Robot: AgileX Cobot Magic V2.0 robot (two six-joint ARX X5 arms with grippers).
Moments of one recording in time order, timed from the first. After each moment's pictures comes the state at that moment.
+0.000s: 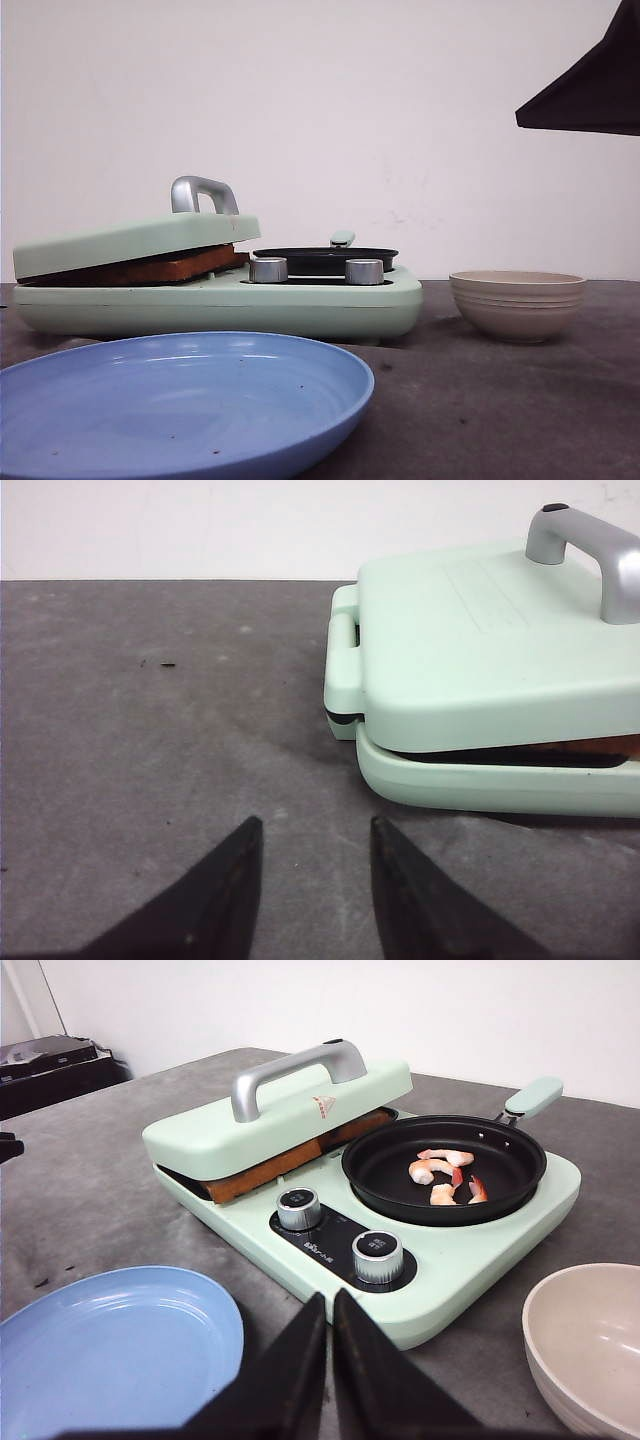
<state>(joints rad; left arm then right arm) 0.01 0.00 0.03 -0.18 0.06 0.01 0.39 0.61 0.23 0.26 -0.42 0.08</state>
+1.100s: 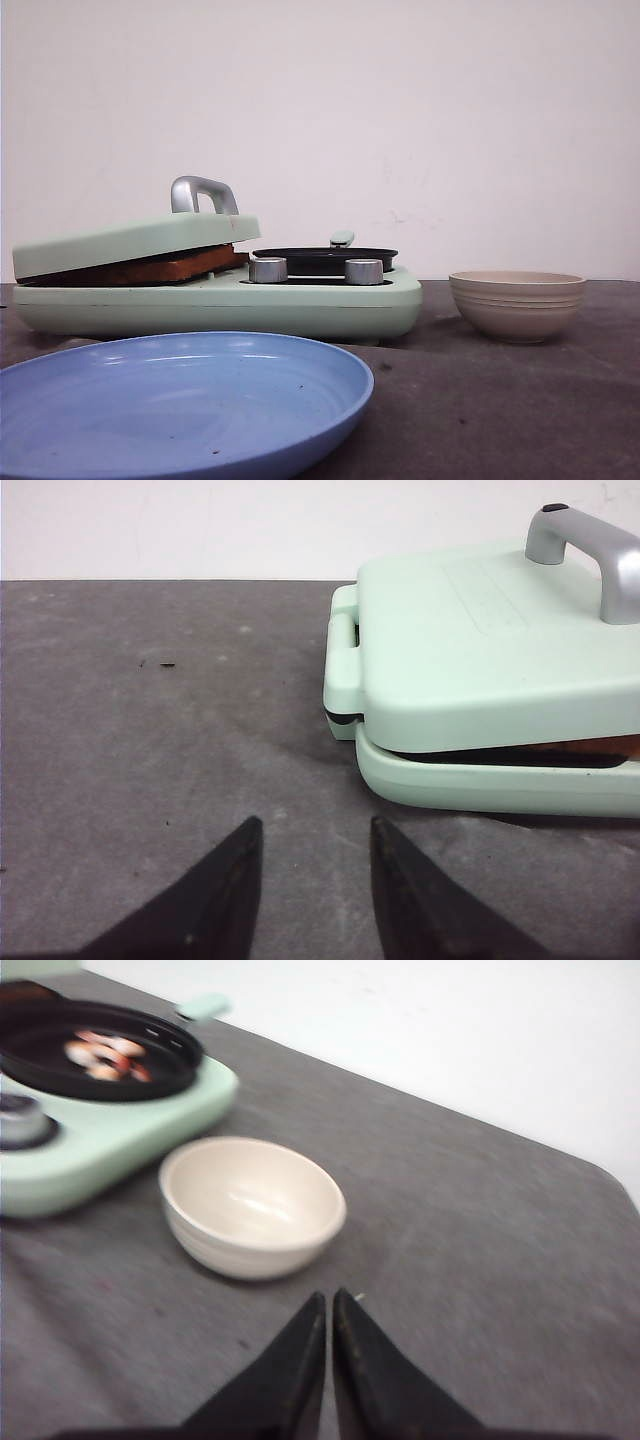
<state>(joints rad) 0.01 0.00 0.03 -0.18 0.06 0.01 0.20 0.05 0.07 -0.19 0.03 -0.23</state>
